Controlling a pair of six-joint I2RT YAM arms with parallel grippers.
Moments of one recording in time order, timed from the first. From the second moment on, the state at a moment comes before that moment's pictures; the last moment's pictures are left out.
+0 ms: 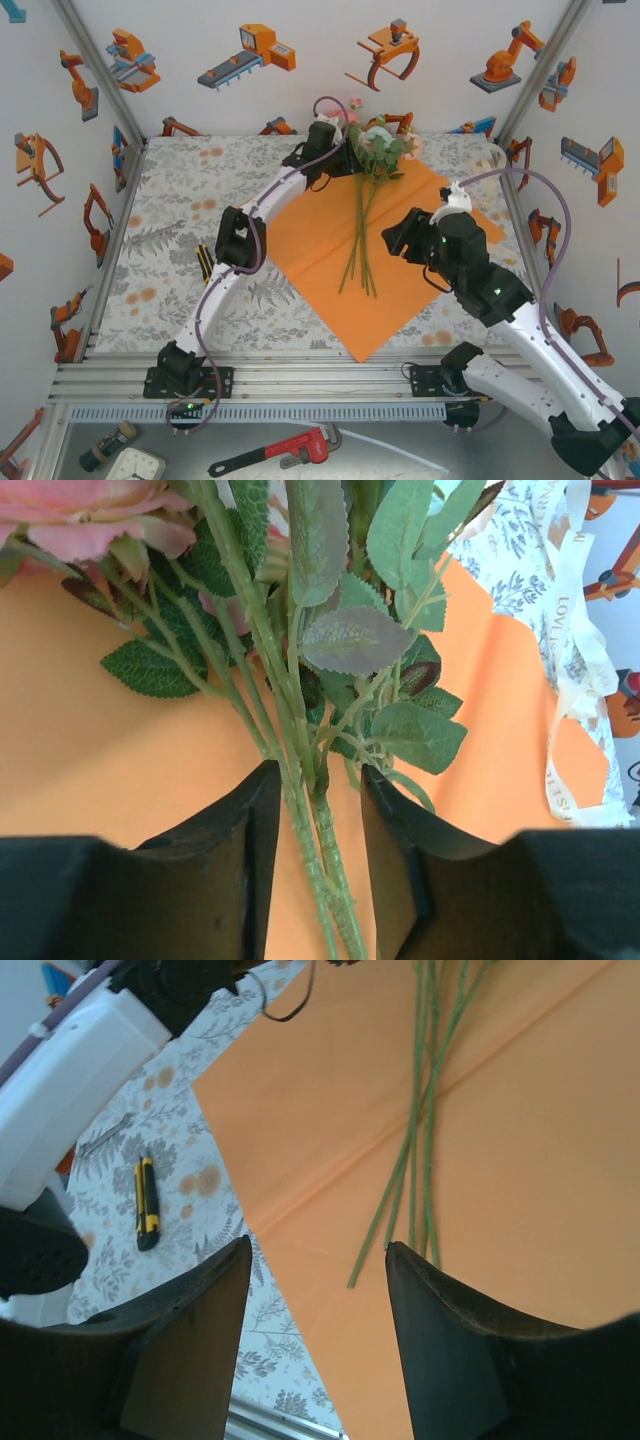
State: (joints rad) left arm -0.61 2.75 2.56 -0.31 0.24 -0.57; right arm 0.61 0.79 0.90 -0.51 0.17 0.64
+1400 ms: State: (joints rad) left arm -0.42 2.02 1.33 -0.21 -0.06 -0.70; right arm -0.05 1.91 1.20 -0.42 -0.23 0.55
